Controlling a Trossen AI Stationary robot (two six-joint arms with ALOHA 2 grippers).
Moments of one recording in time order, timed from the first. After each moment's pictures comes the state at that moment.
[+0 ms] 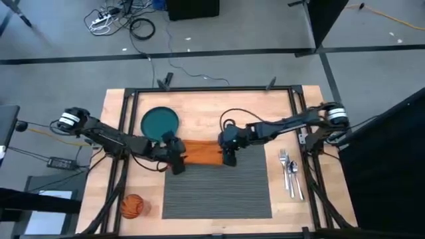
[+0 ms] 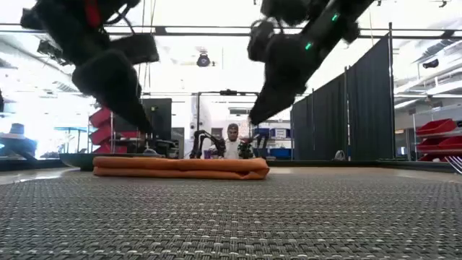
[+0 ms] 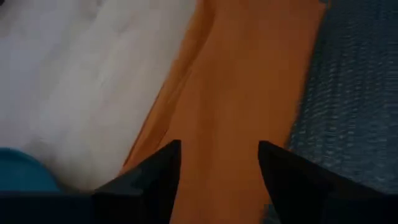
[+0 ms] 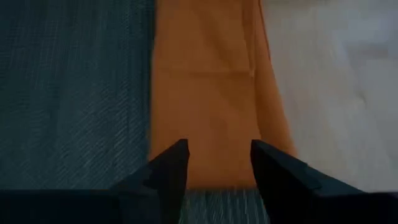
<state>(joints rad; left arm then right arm) -0.29 1.33 0.71 -0.35 -0.45 -0.41 0.05 1.63 1.02 -0.23 0.08 0.17</state>
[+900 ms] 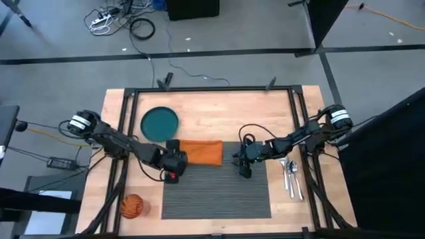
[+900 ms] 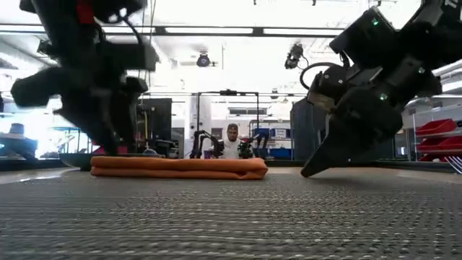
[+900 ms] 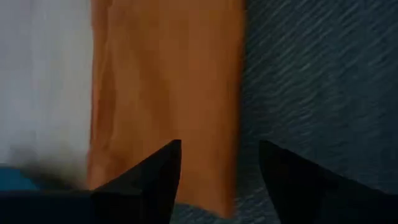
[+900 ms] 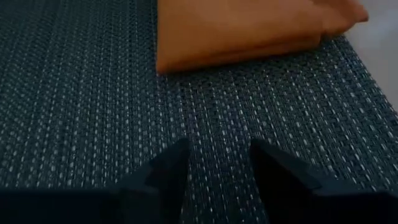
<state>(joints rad) -0.34 1.52 0.82 -0.59 -0.34 -0.22 0.20 1.65 0.50 0.47 0.19 0.35</state>
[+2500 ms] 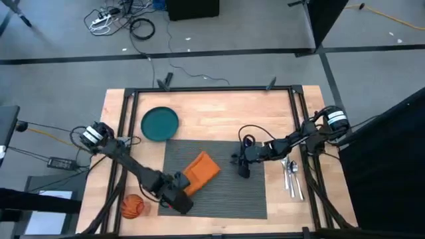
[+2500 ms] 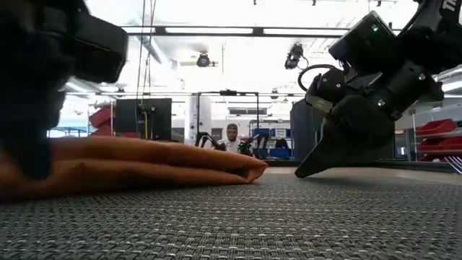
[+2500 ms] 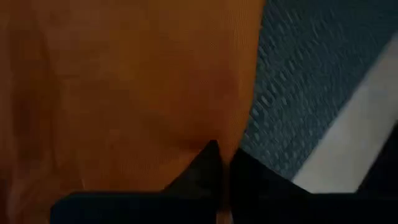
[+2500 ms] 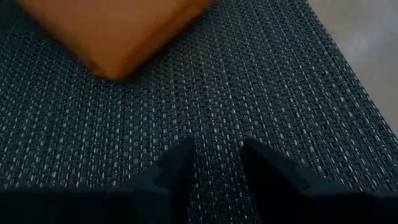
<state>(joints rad) -0.65 1.75 0.97 -0.31 -0.15 -1.33 0.20 1.70 0.50 0.48 0.25 0.34</state>
